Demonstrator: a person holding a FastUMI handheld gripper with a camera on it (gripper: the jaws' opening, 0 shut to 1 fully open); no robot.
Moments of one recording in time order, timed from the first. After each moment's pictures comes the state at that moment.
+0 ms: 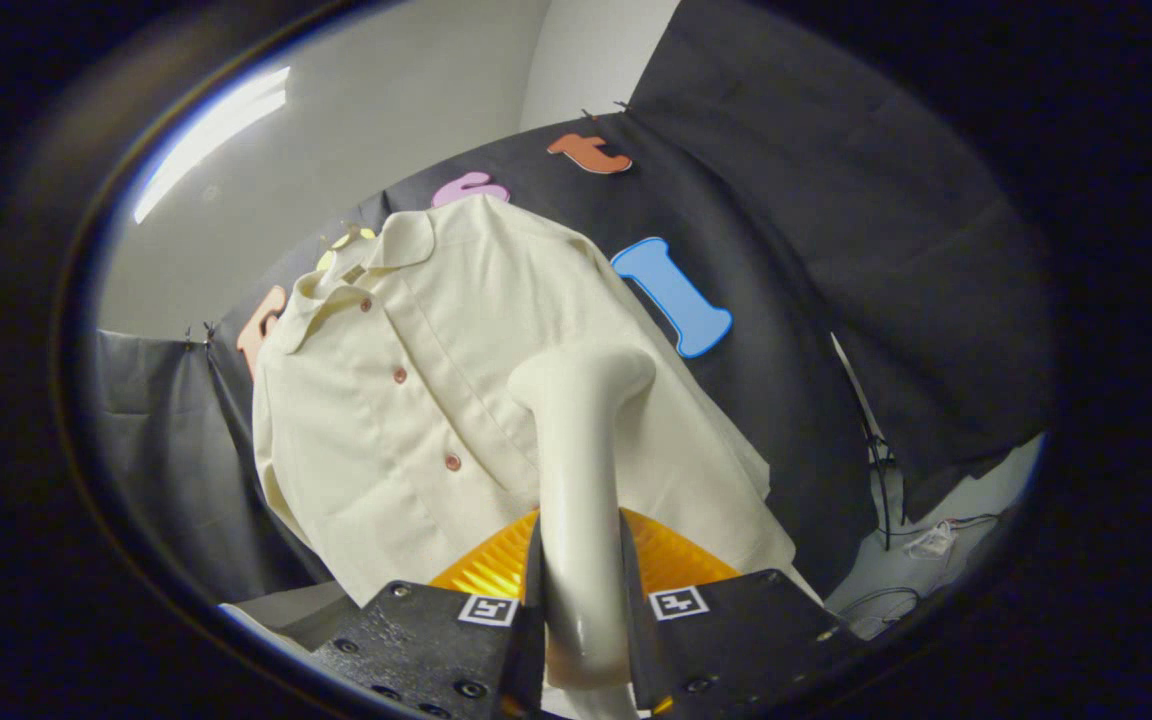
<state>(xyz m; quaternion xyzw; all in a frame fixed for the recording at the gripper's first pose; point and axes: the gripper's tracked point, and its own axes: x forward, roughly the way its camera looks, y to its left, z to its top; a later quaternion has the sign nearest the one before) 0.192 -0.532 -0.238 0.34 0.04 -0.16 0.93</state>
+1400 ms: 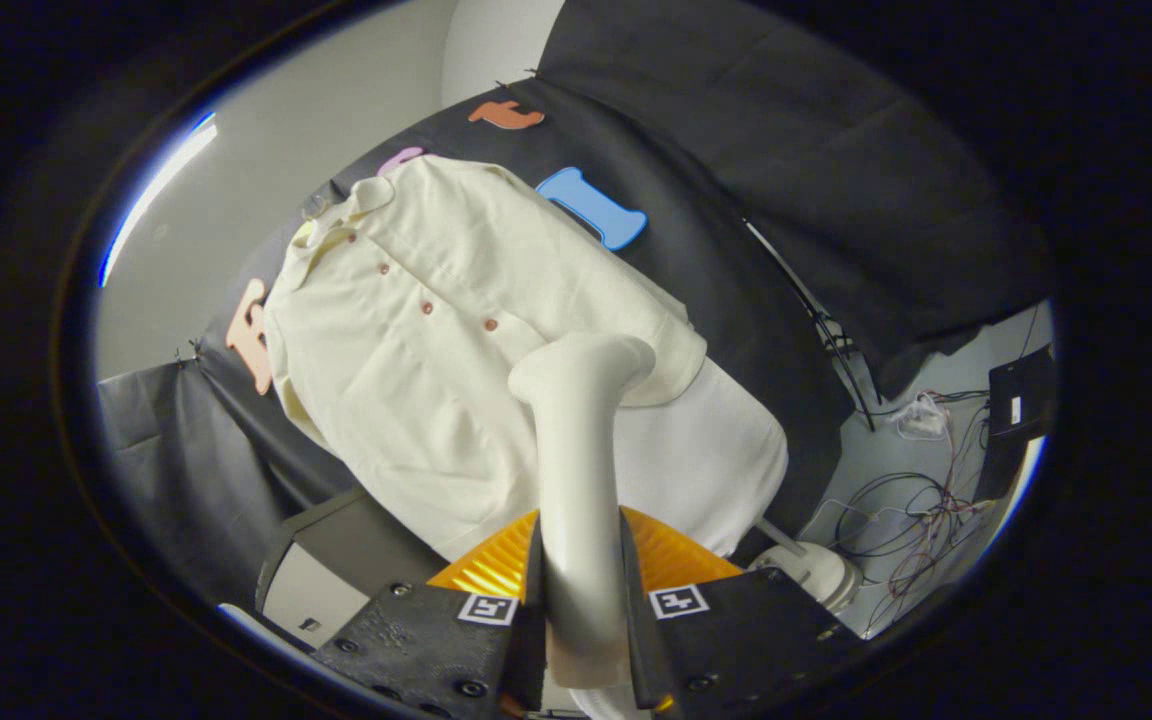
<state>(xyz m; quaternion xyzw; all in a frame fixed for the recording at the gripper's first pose) 0.056 -0.415 -0.310 0.43 0.10 -0.17 0.88</state>
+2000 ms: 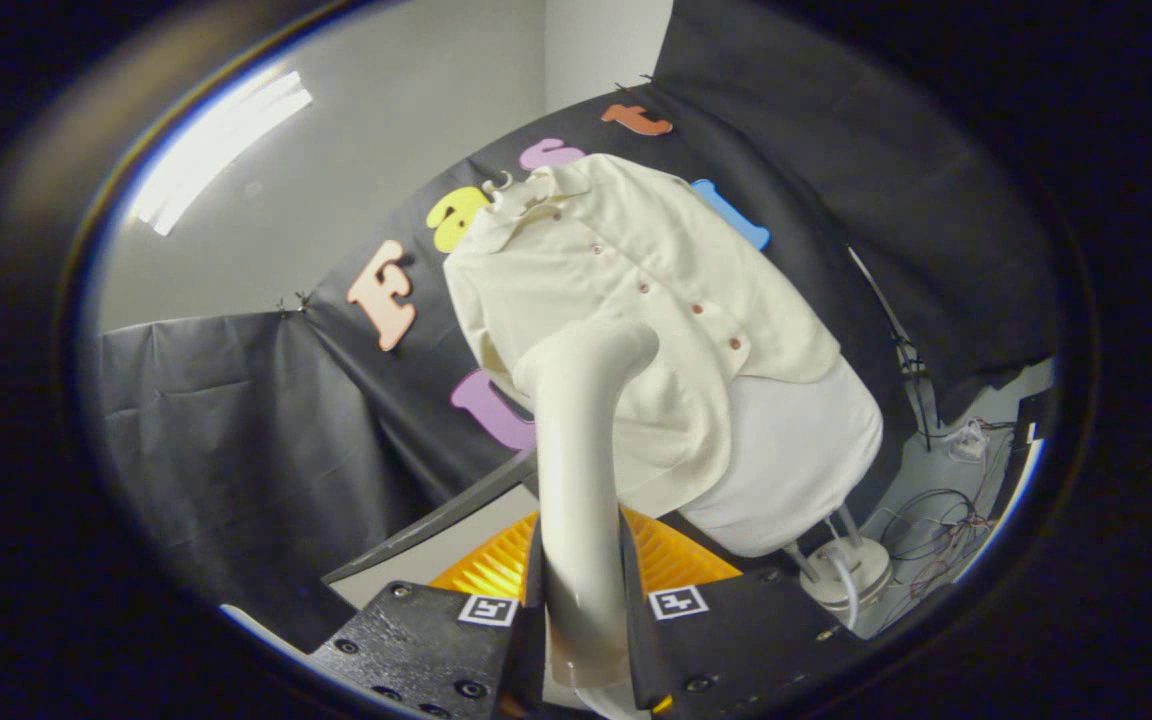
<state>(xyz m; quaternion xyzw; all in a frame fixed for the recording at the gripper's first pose) 0.025 -0.242 -0.162 0.39 0.06 -0.05 0.92</state>
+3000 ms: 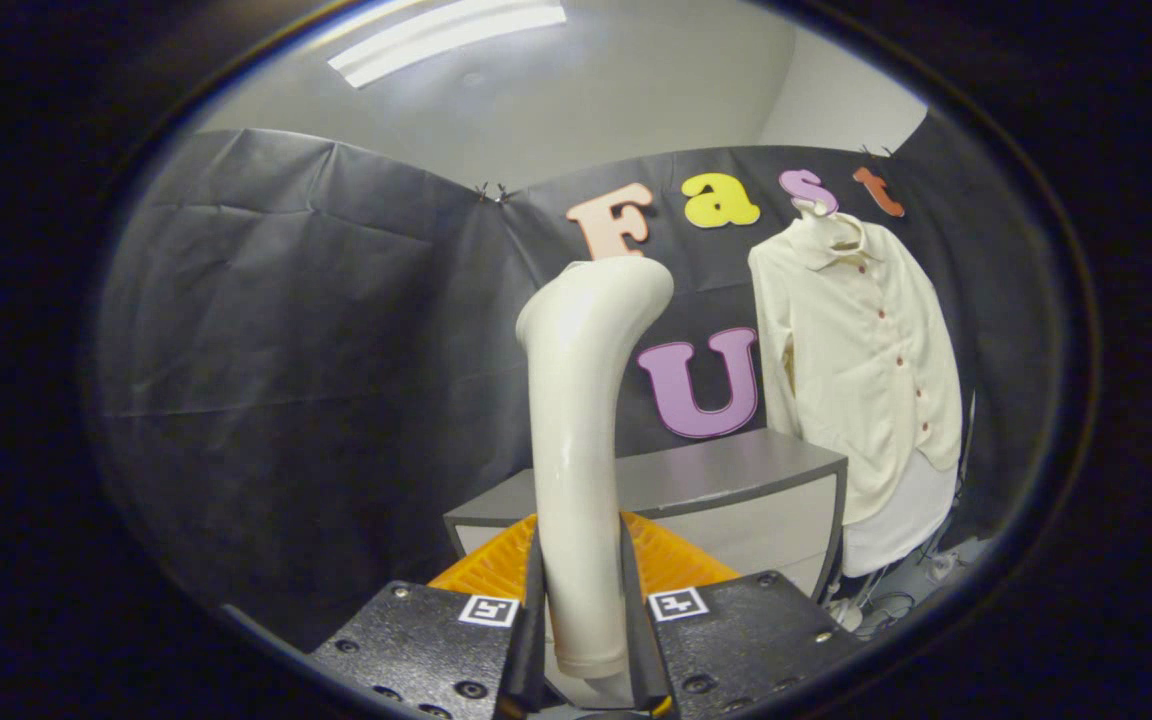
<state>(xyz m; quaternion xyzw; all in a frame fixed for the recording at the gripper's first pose) 0.022 0.035 -0.011 0.18 0.07 0.07 0.98</state>
